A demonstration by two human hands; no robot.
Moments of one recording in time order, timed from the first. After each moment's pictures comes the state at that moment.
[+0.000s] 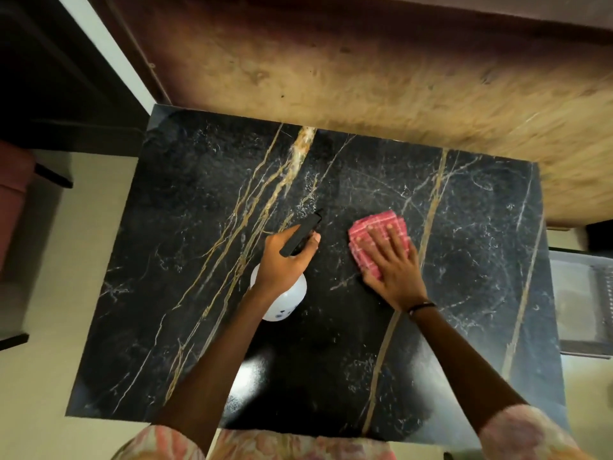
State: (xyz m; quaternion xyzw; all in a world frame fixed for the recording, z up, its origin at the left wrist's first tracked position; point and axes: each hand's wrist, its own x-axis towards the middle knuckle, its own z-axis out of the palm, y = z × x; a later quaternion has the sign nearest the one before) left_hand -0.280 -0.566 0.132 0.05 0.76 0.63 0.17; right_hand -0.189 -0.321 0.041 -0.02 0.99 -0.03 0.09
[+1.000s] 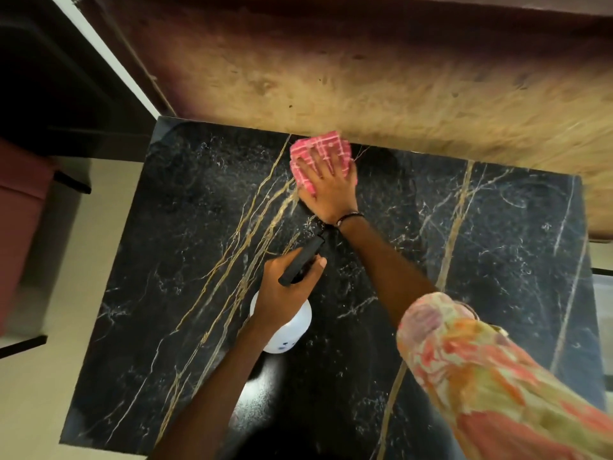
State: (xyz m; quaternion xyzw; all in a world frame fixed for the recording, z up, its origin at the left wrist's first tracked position) left_hand -0.286 -0.564 0.124 0.05 0.77 0.62 0.15; right_hand -0.419 -0.402 0.034 -0.02 0.99 -0.08 0.07
